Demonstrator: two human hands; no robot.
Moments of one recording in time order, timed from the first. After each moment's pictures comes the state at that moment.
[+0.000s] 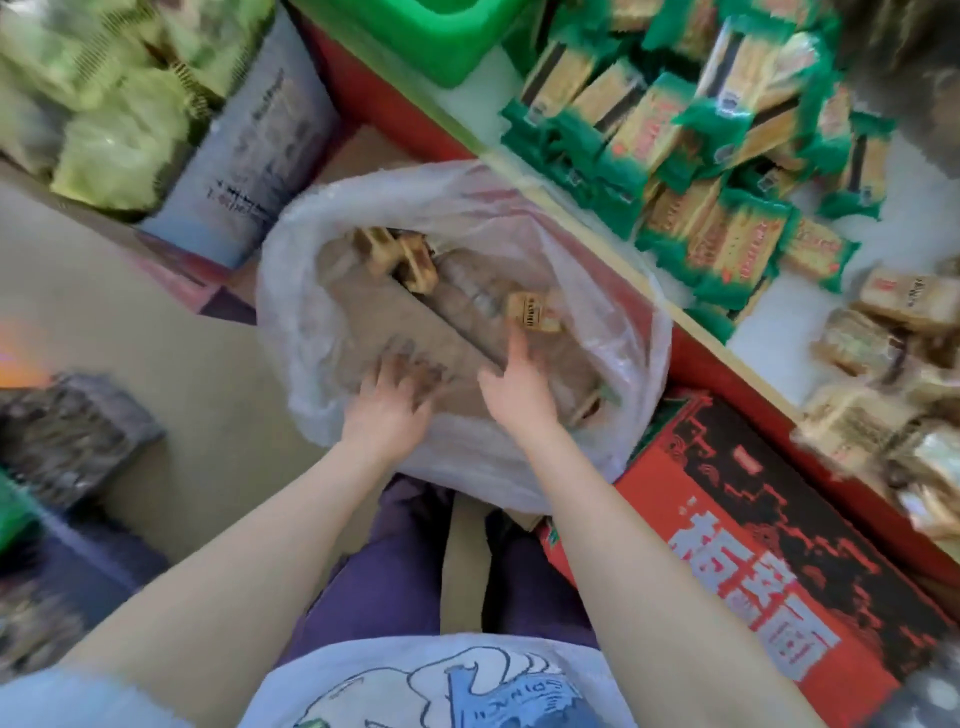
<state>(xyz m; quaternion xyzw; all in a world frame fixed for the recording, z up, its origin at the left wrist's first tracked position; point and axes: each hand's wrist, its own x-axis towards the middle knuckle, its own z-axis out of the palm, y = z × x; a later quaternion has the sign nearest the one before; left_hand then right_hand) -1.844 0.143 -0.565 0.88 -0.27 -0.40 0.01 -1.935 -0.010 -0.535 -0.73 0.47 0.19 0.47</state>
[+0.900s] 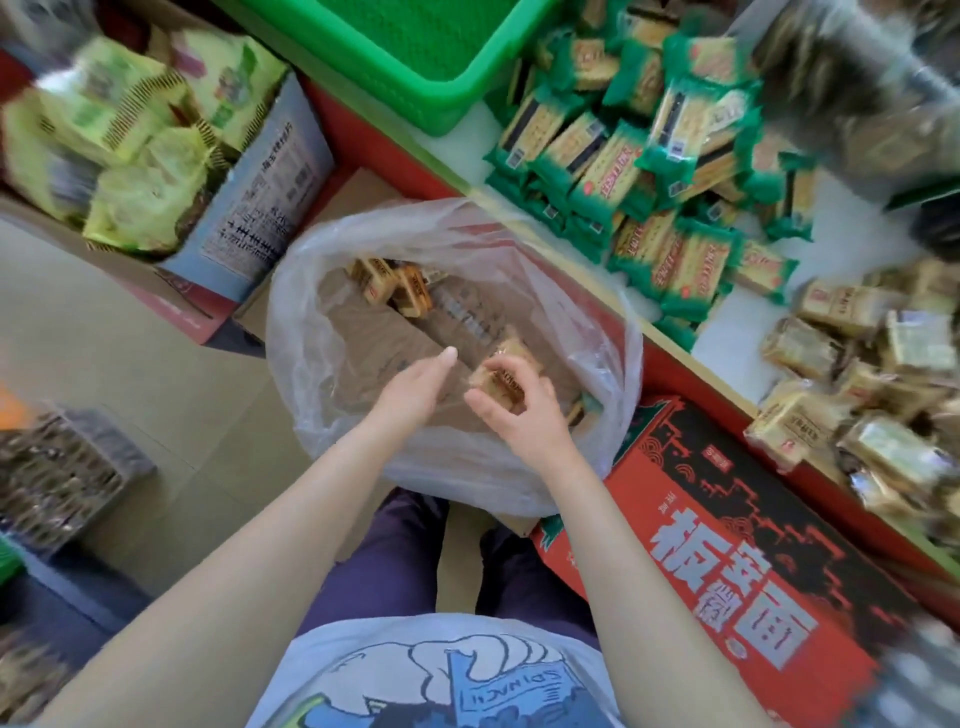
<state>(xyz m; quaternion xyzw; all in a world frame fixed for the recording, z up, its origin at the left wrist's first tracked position) -1.831 0.103 -0.487 0.77 -0.02 -0.55 0.32 -1.966 0.001 -0.489 -0.69 0.42 0.07 0.58</state>
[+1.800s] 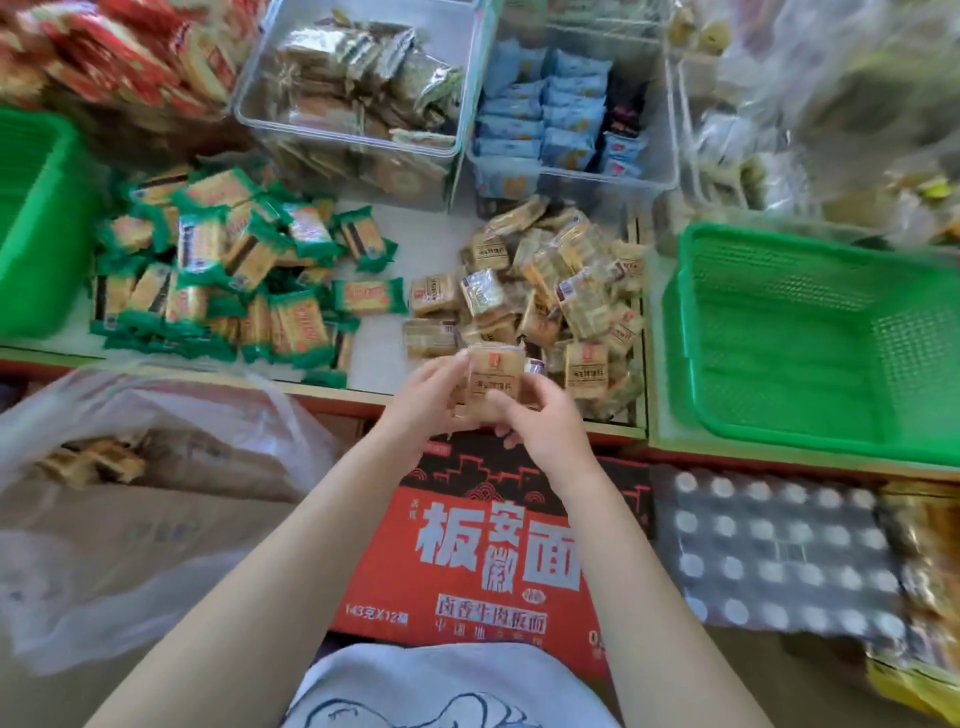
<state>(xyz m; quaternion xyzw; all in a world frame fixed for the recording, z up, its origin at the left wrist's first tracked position) -2.121 -0.153 -0.377 0.63 -0.21 -0.64 0.38 -2.280 -0.178 -0.379 -0.51 0.60 -0.21 0.59</state>
